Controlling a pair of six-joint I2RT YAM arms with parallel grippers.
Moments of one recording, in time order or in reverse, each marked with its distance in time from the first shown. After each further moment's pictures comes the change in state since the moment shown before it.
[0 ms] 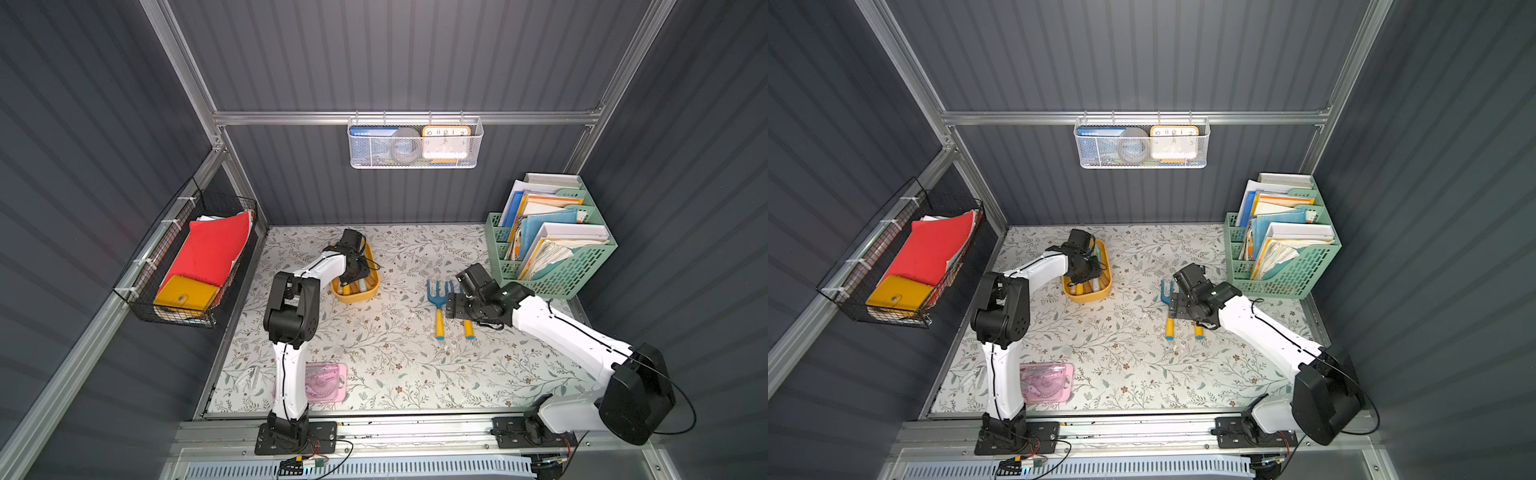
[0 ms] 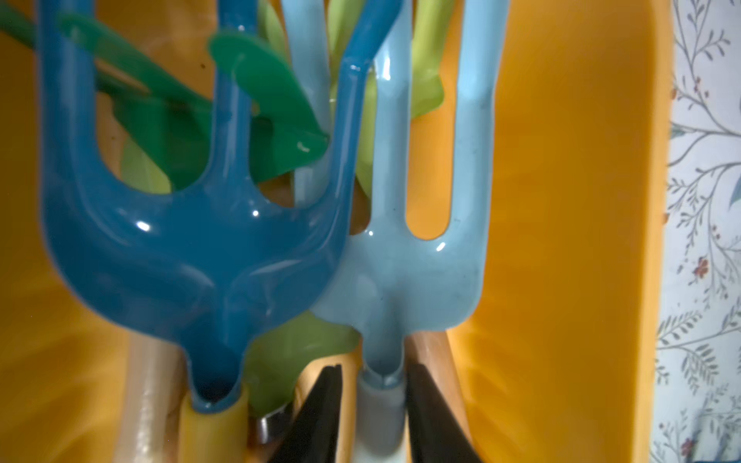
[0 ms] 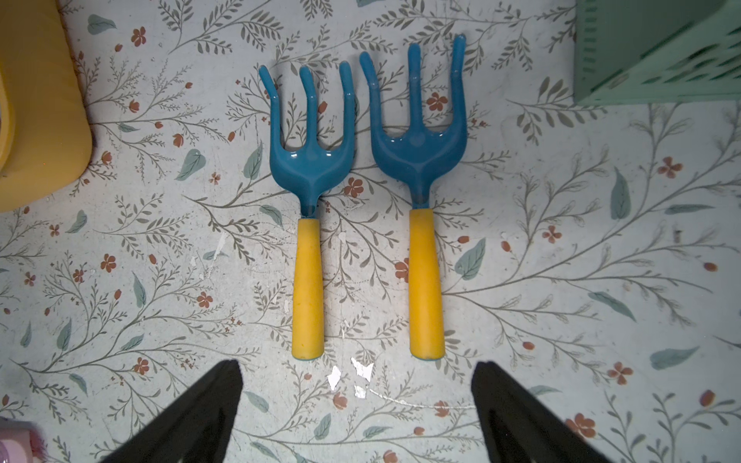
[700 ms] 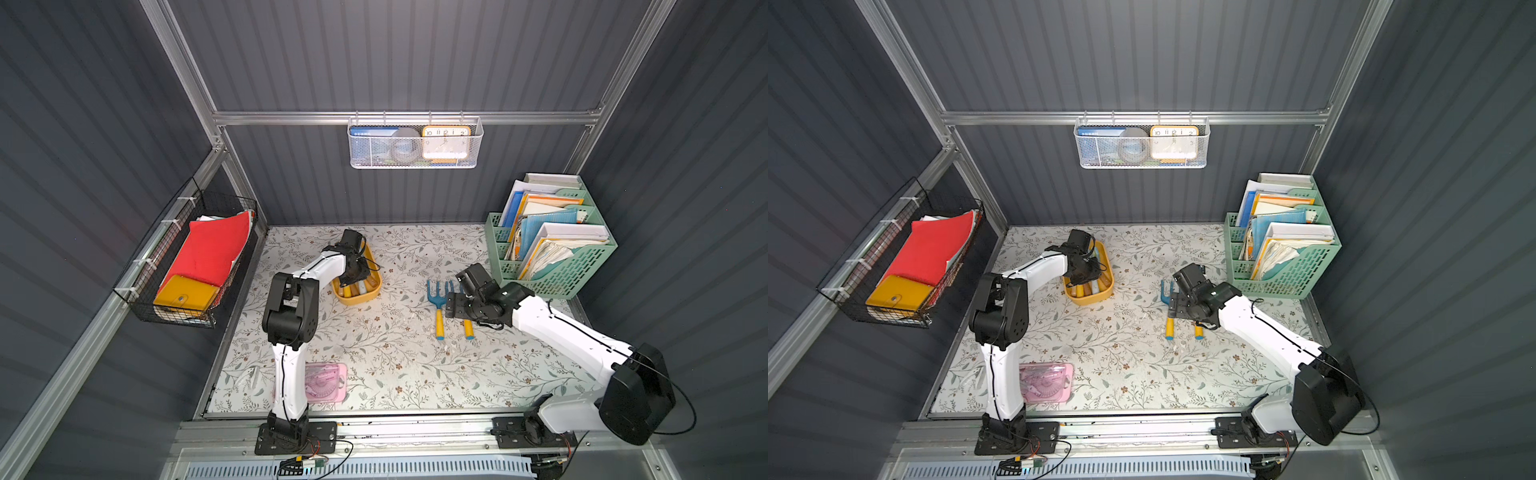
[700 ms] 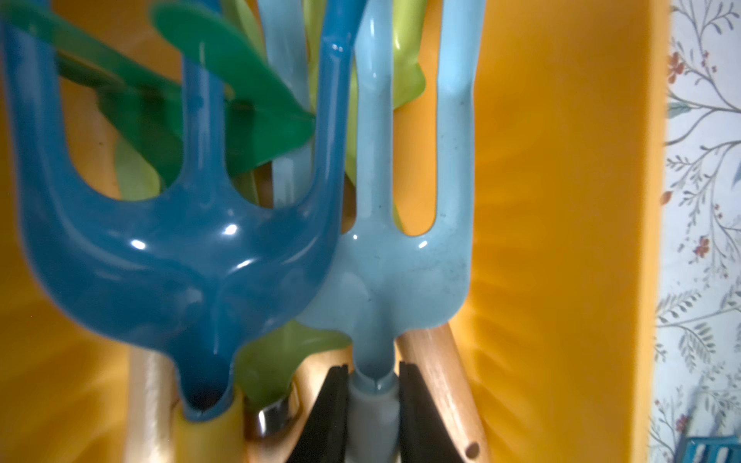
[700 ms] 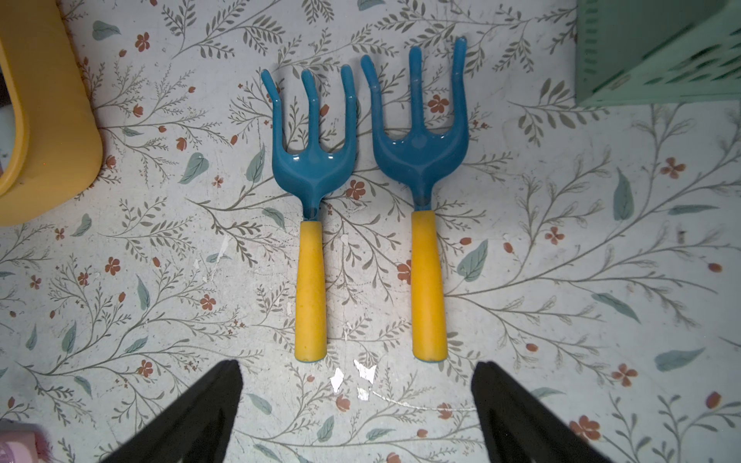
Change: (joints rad) left arm -0.001 -0.031 0.003 -0.055 0.015 0.000; right arm 0.002 0.000 -0.002 0.007 0.000 0.007
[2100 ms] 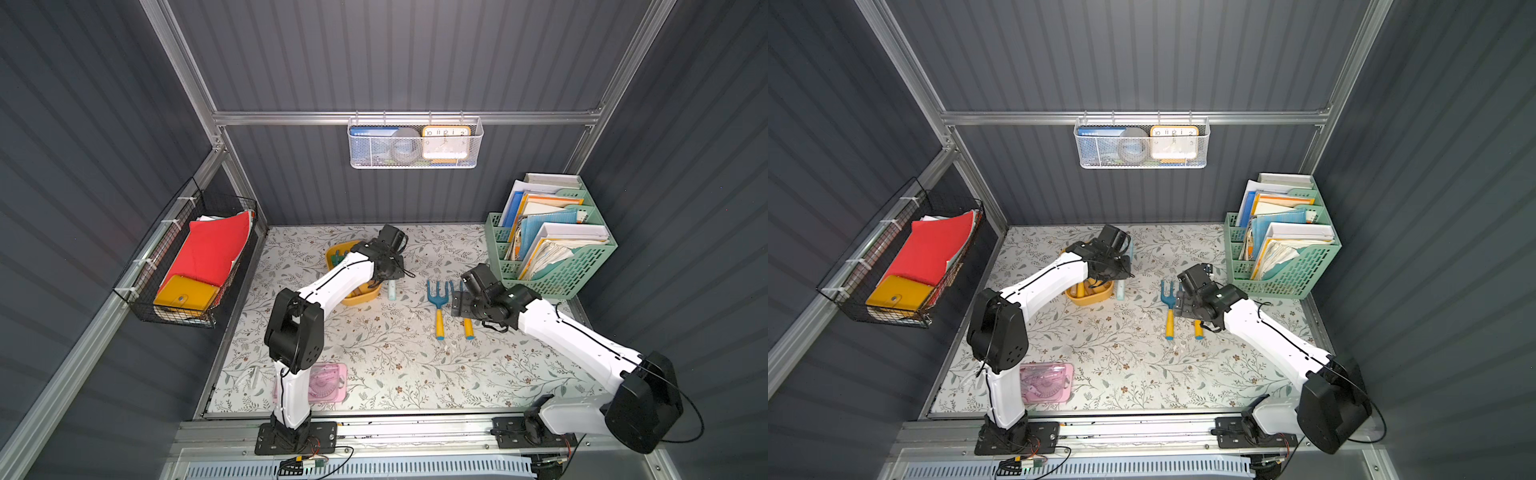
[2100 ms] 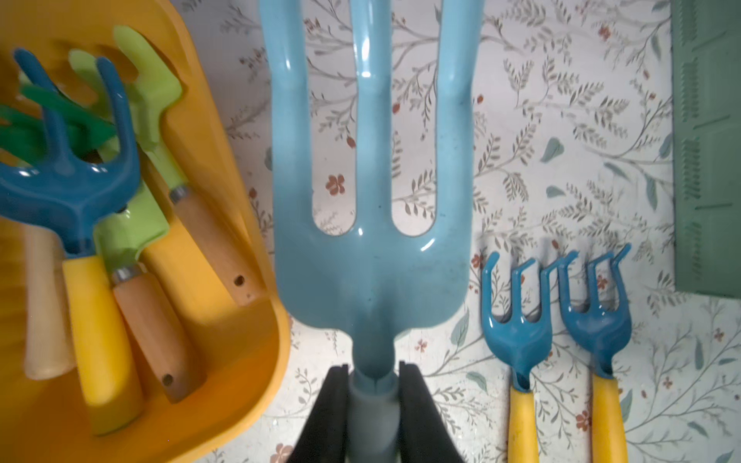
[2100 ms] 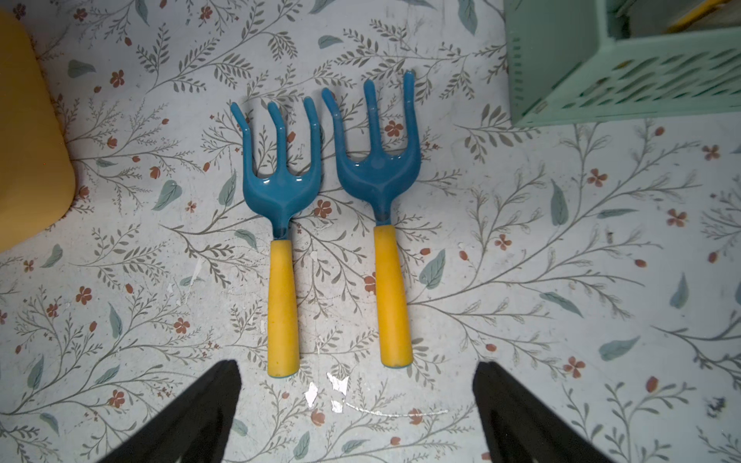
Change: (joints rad) left arm -0.317 -0.154 0.070 -0.144 -0.149 0.007; right arm -0.032 -0.055 -0.024 -0.013 0.085 0.003
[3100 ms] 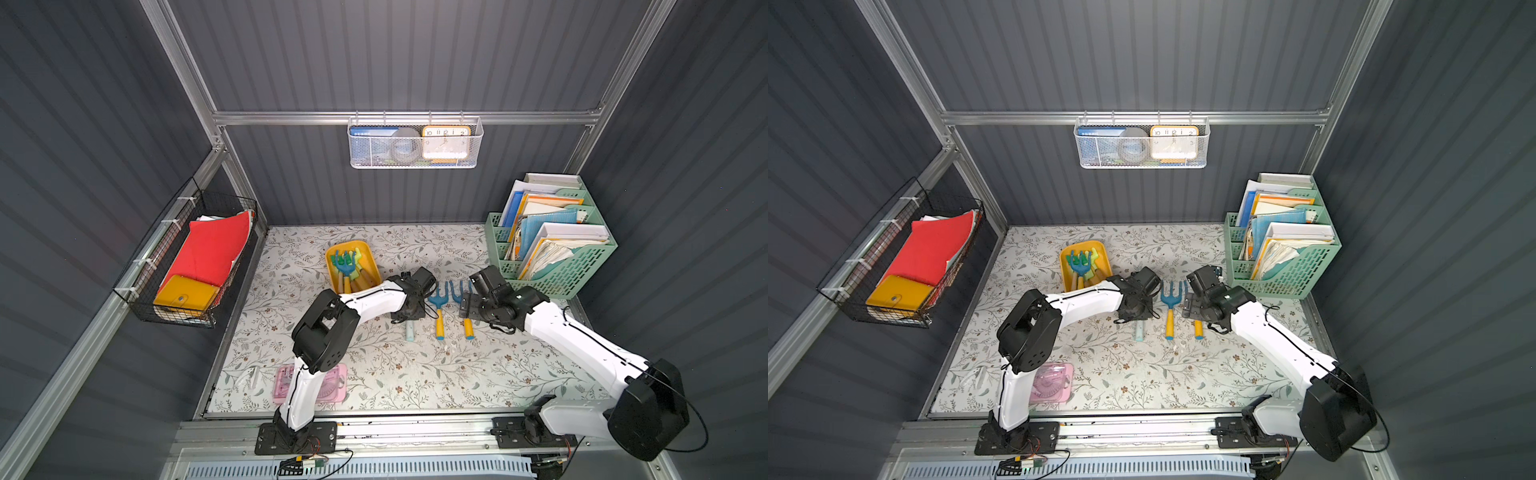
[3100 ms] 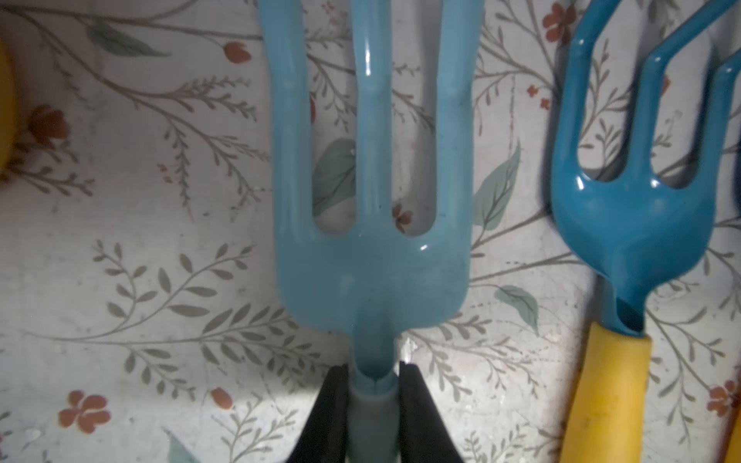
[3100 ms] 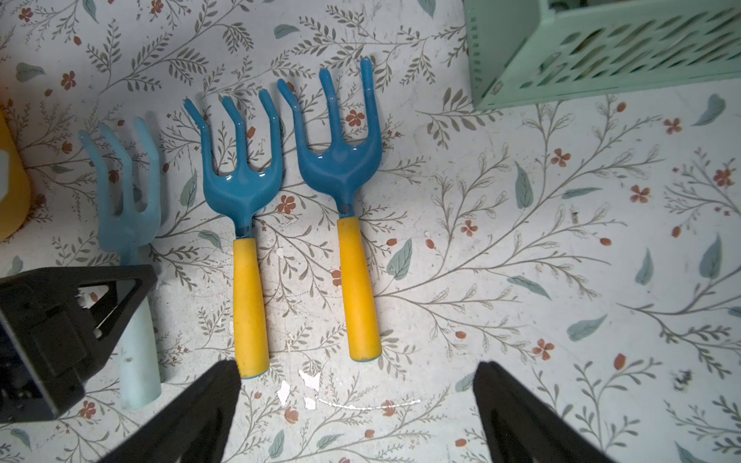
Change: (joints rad) left arm -0.199 0.130 -0.154 0.064 -0.024 -0.222; right arm -0.048 -0.029 -0.037 -0.020 -0.017 -0.006
